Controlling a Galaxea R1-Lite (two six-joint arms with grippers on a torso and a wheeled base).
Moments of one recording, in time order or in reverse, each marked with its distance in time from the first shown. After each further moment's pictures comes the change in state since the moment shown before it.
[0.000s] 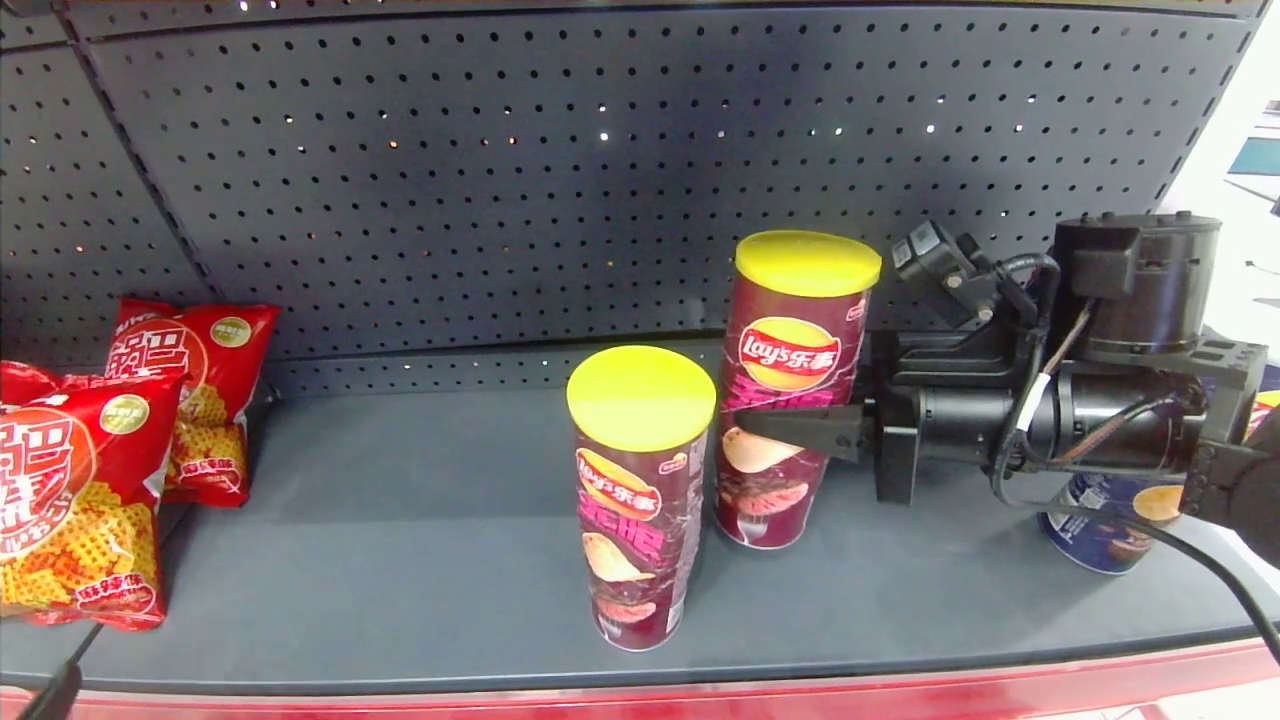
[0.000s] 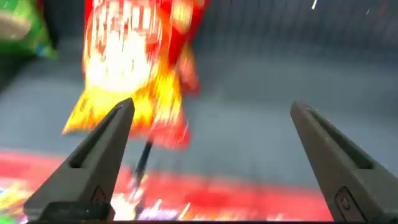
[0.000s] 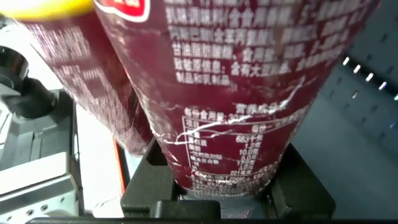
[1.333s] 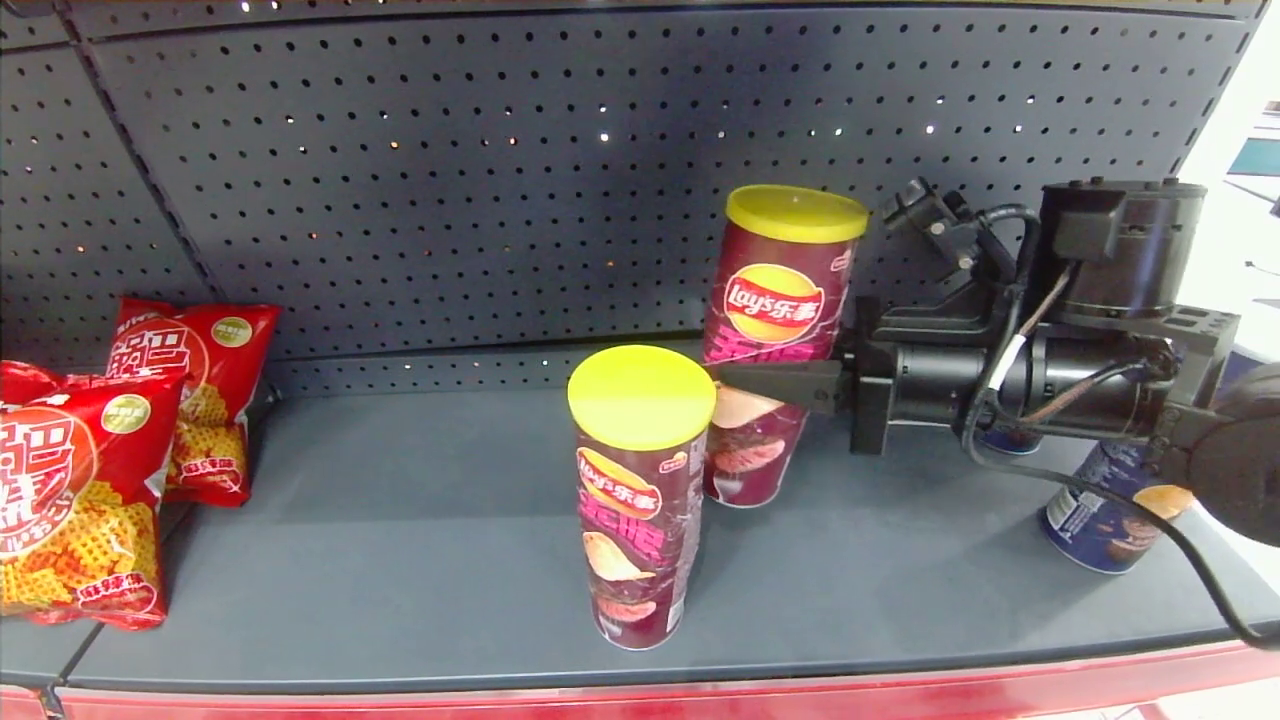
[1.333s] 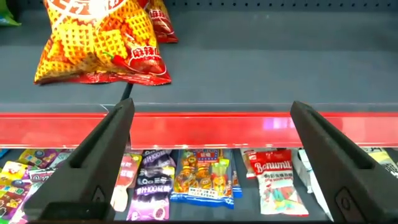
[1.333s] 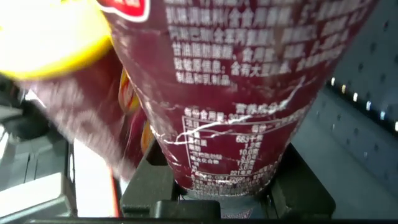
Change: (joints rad) left arm 0.041 -0.302 0.037 0.249 -0.160 0.009; right arm 0.006 0.051 -0.087 -0.053 -0.005 0.058
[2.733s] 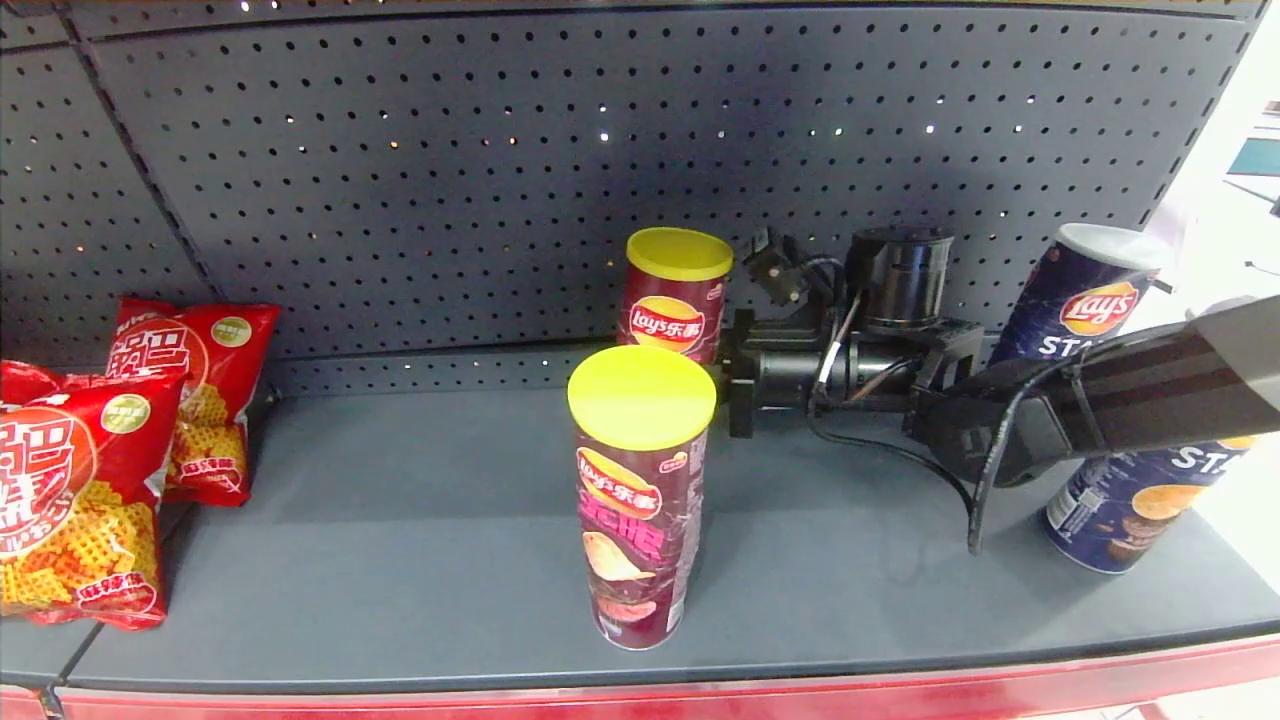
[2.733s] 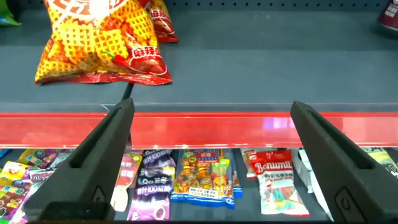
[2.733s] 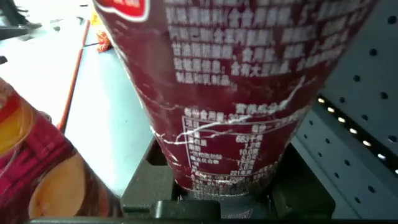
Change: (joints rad) left arm 0.000 0.000 0.000 0.000 0.000 0.001; right arm -0.002 0.347 -0.250 -0.113 0.174 -0.024
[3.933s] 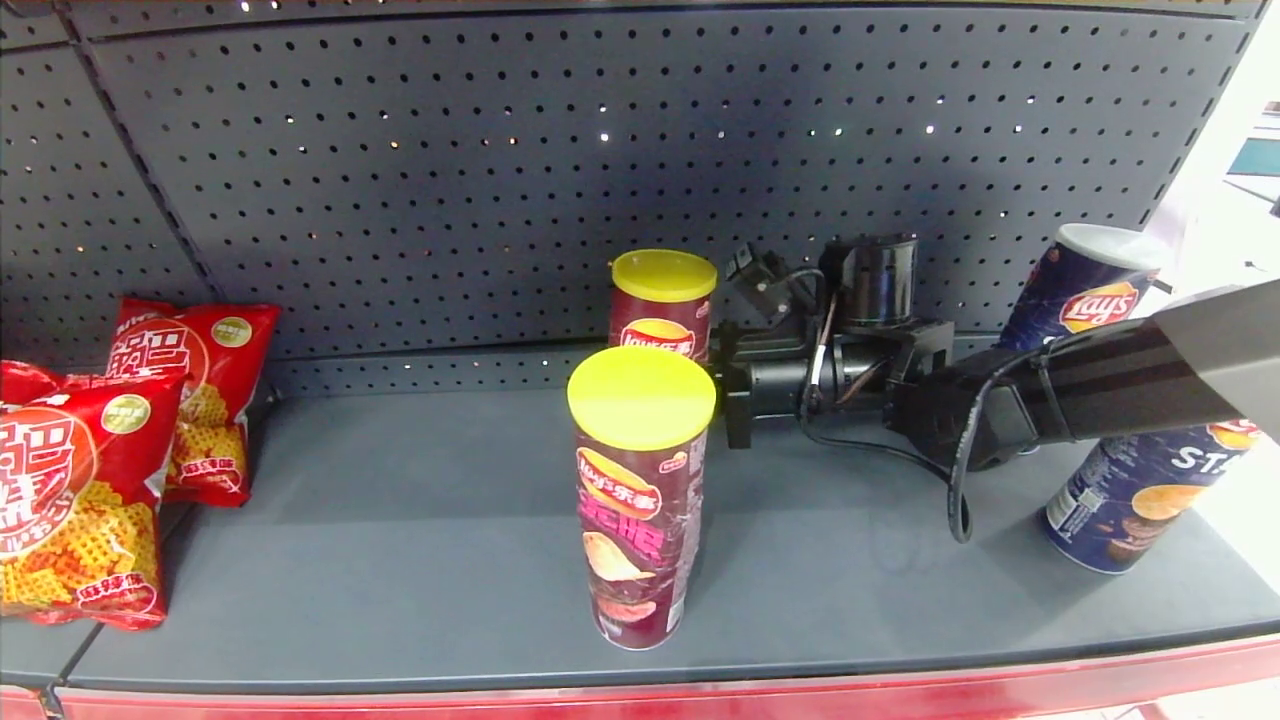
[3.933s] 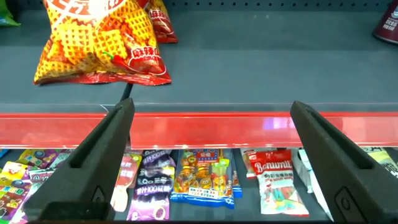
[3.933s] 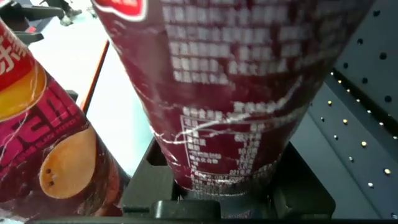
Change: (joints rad) left arm 0.000 0.001 0.000 0.000 0.000 0.000; right arm -0.003 0.051 -0.077 0.121 0.098 -0.047
